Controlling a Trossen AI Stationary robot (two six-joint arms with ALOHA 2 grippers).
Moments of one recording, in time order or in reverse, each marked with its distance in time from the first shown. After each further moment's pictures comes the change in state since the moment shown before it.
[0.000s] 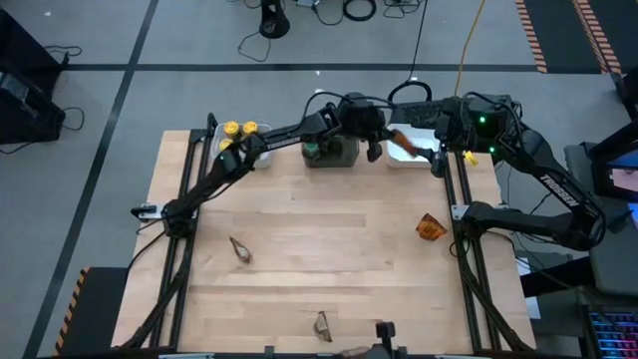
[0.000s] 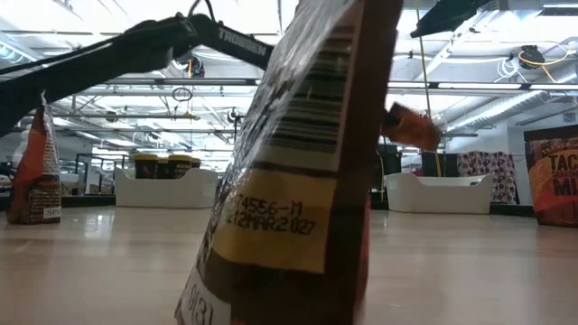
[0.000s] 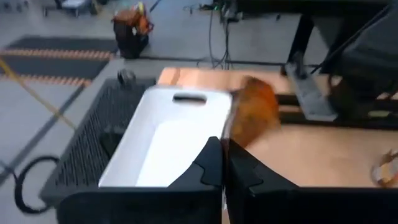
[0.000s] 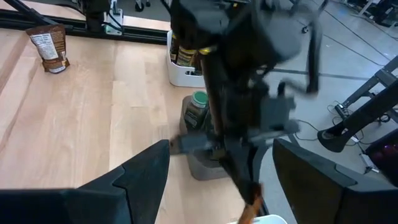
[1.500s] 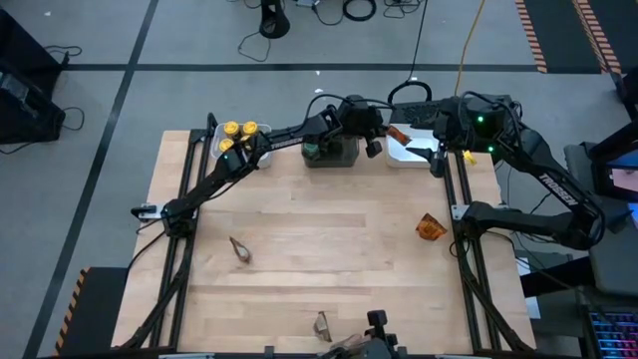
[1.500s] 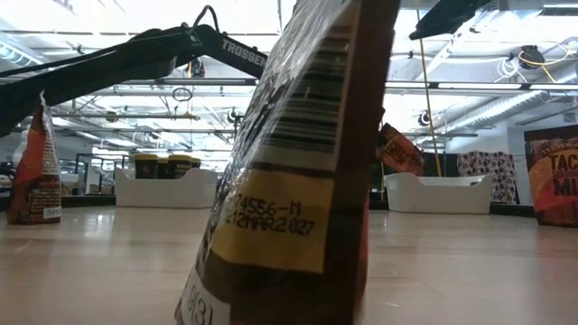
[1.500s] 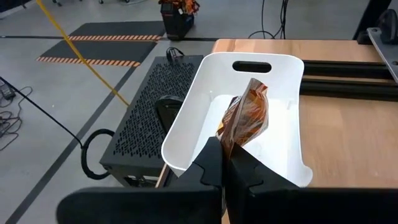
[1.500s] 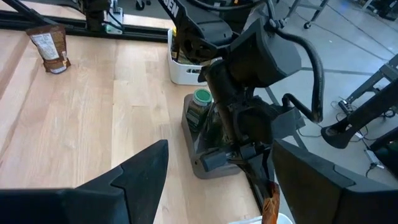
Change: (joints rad) left arm 0.022 0.051 -0.002 0.014 -0.189 0.066; right arm 0.000 0.010 0.000 -0.003 -0.003 0.023
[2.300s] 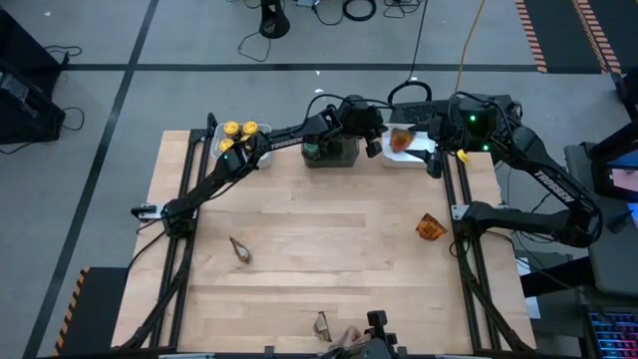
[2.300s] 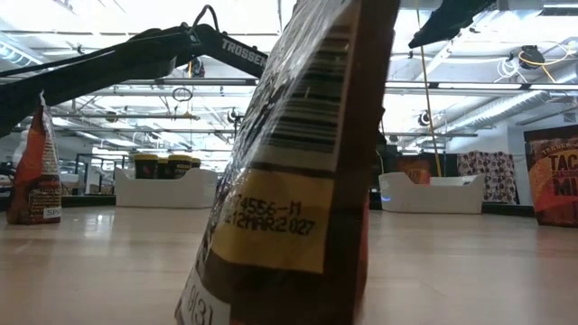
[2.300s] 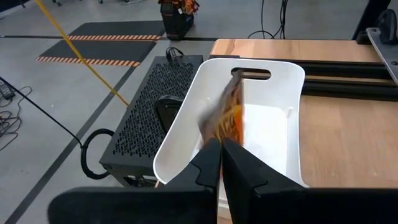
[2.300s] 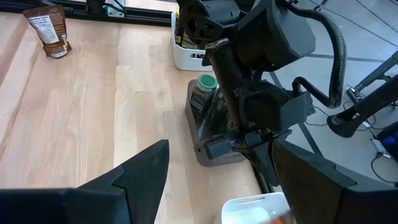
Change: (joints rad) left arm 0.000 -0.002 0.000 -0.004 0.000 -0.001; right arm -0.001 0.033 0.000 -0.036 0.008 -0.023
